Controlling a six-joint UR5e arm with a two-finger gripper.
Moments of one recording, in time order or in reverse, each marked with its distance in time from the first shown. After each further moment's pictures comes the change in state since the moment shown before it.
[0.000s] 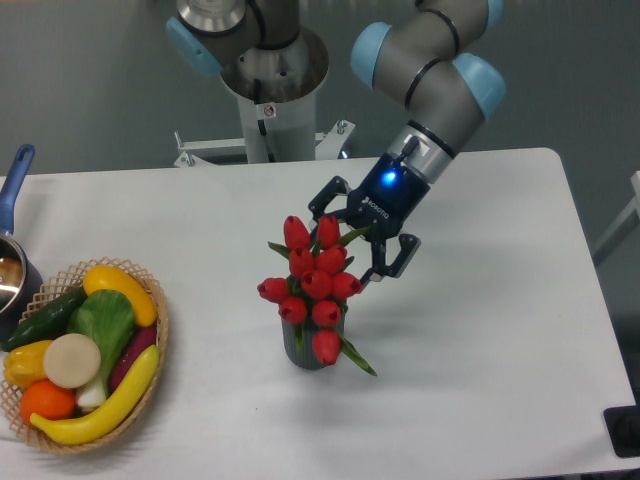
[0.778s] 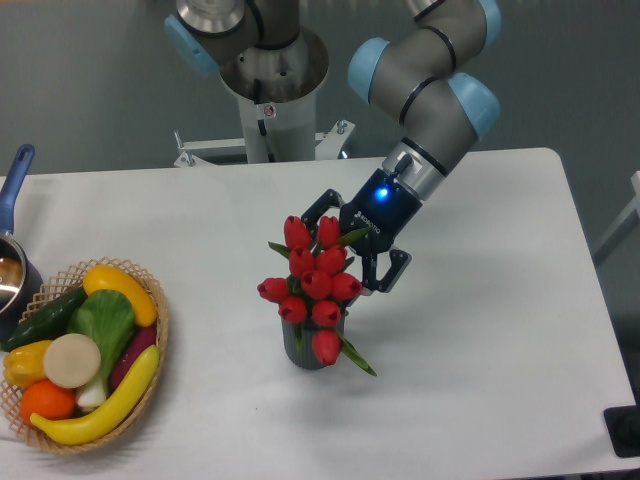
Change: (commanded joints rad) arm 0.005 -0.055 0.023 0.028 -0.003 -0.002
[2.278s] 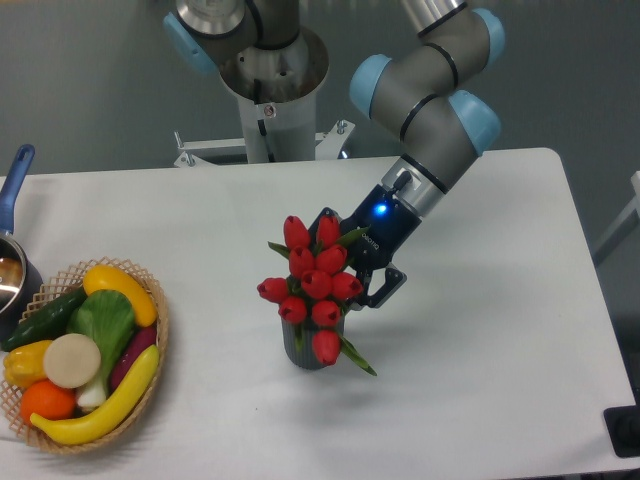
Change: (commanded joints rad) arm -0.031 -0.037 0.035 0.022 -0.002 -0.002
